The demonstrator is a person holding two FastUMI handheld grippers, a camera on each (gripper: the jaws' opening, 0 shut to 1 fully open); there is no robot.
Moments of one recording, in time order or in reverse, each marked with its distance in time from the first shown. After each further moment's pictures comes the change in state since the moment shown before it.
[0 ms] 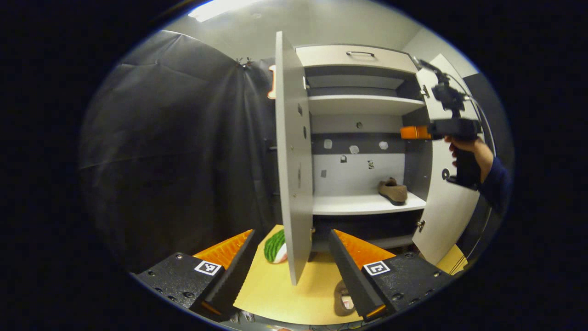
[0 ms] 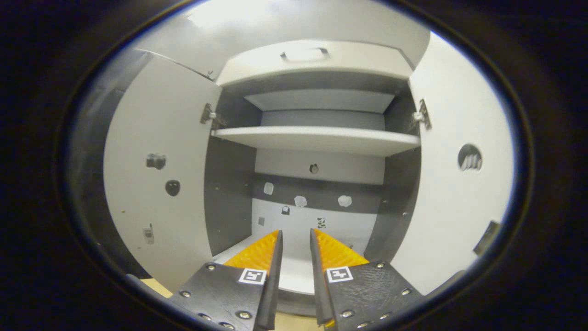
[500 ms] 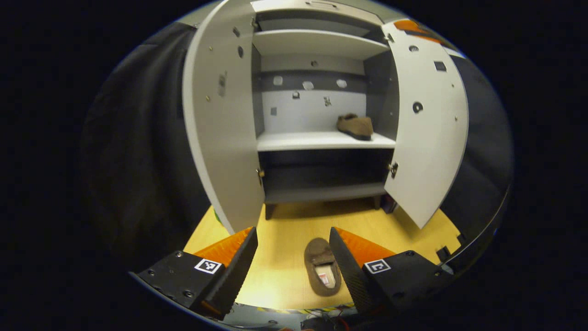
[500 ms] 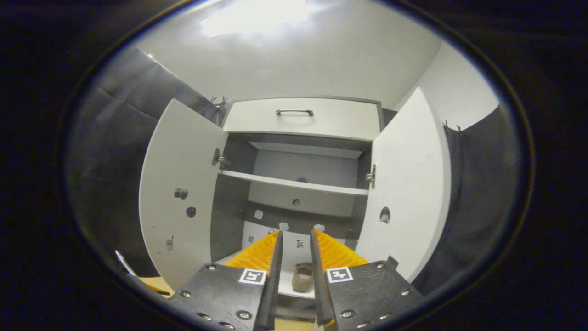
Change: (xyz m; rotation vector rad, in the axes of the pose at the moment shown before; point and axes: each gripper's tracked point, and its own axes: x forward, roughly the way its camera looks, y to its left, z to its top) left arm 0.043 -0.082 -0.159 0.065 0.332 -0.270; right arm -0.108 -0.041 0.073 -0.034 -0.136 -0.105
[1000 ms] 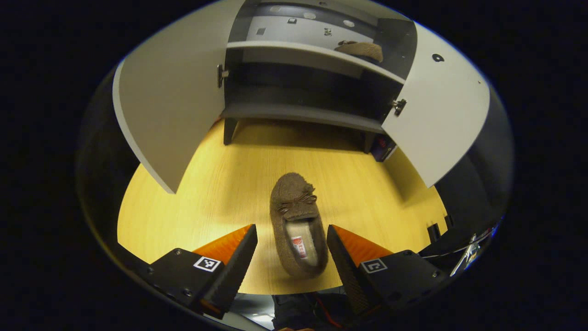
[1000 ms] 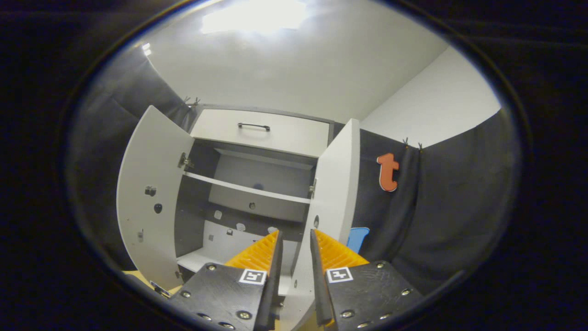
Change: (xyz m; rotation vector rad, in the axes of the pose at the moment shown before) left arm 0.085 -0.032 -0.141 -0.160 0.381 -0.158; right arm -0.062 -0.075 0.029 -0.085 -0.038 -0.244
